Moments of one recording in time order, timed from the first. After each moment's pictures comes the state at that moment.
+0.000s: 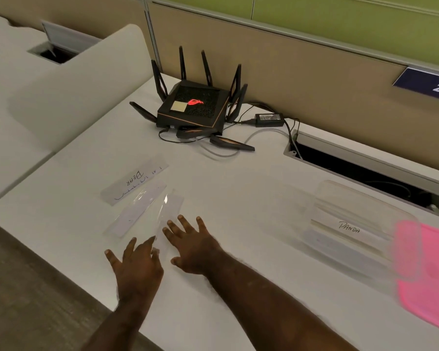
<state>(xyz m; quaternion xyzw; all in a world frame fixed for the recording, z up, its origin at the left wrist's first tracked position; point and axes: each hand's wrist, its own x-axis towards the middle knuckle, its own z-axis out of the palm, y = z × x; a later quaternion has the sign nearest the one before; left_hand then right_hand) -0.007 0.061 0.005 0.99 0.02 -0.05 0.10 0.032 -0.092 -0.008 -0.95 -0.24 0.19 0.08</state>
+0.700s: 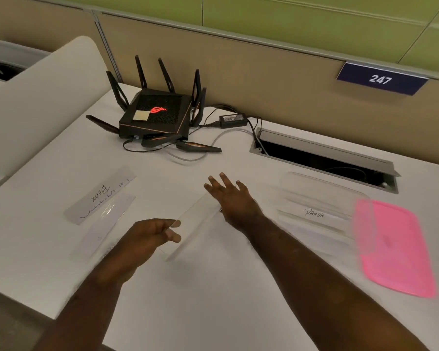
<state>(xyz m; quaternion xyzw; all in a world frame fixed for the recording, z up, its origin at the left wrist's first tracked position) 0.046 -0.001 0.094 0.79 -0.04 -0.32 0.53 0.049 -0.254 0.038 -0.99 -0.08 0.04 0.05</state>
